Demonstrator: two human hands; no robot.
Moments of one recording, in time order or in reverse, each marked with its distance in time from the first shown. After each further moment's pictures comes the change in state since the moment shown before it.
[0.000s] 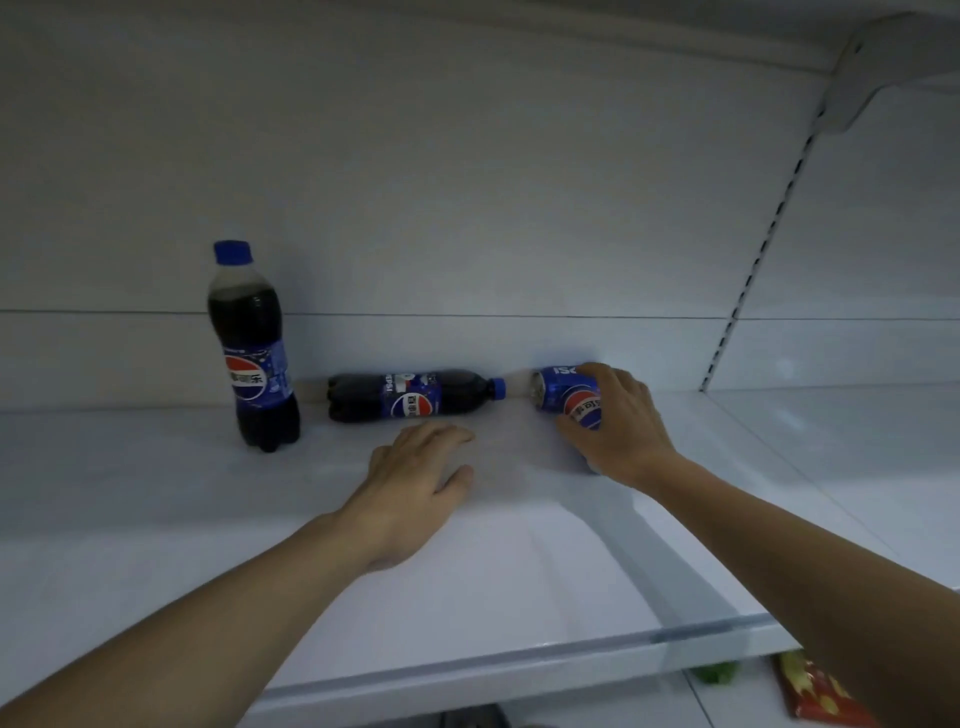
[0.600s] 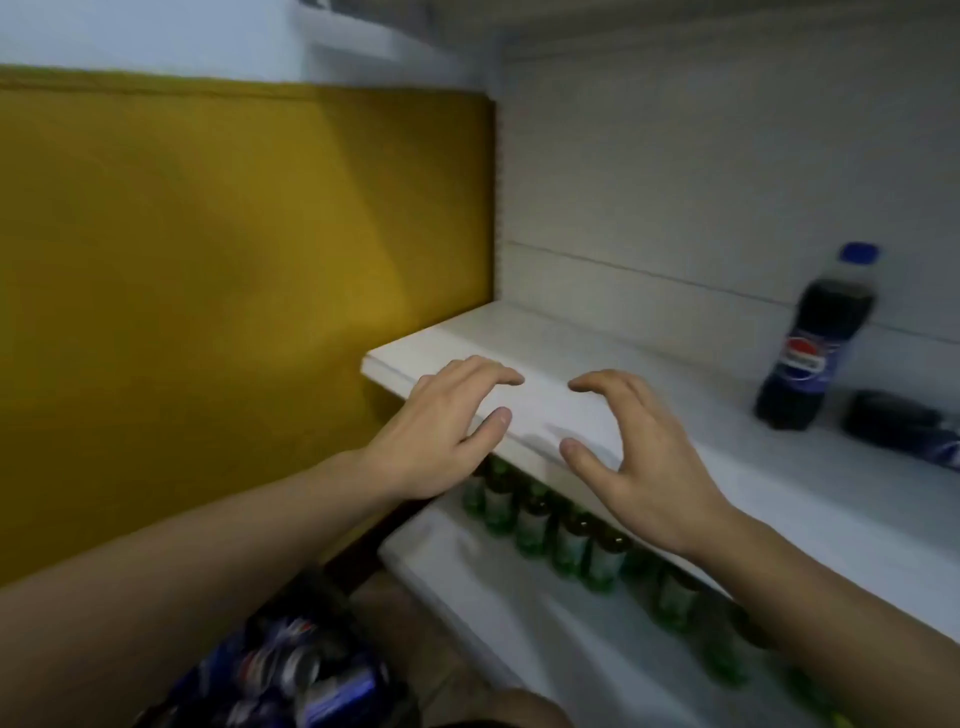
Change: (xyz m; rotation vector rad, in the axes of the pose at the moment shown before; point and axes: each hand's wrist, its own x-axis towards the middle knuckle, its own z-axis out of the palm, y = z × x) left_hand -0.381 -0.094 -0.216 0.362 0.457 -0.423; right_hand -0.209 -0.361 0.118 0.433 -0.337 -1.009
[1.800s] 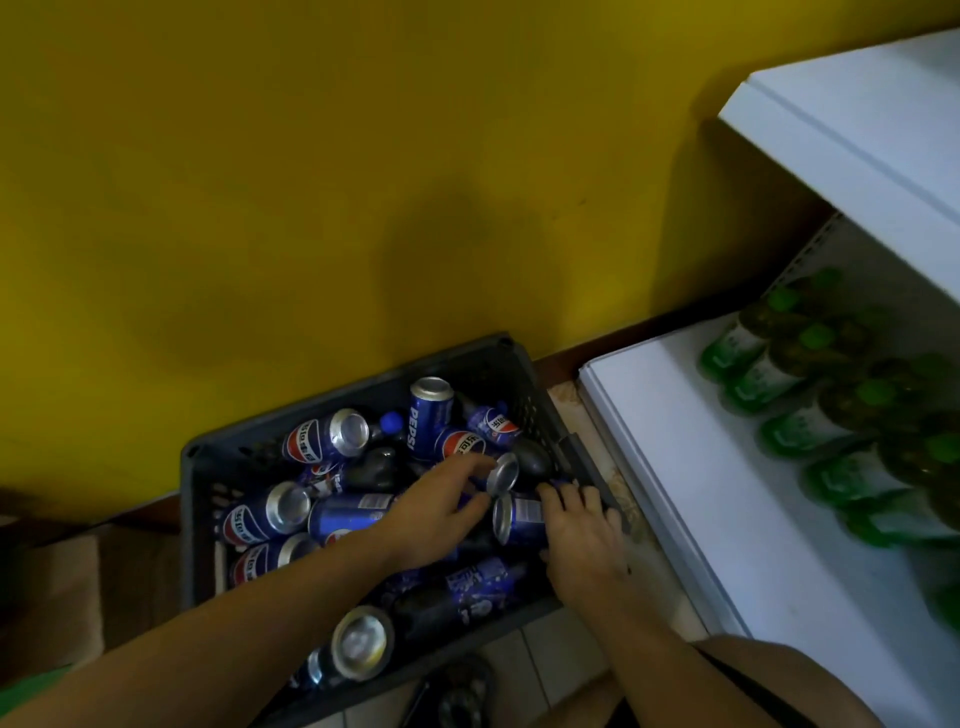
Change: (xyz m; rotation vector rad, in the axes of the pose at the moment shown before) left_hand -0.348 -0.181 0.120 -0.455 -0.218 -0.977; right_hand -0.109 -0.064 0.422 -0.322 -0.961 -0.072
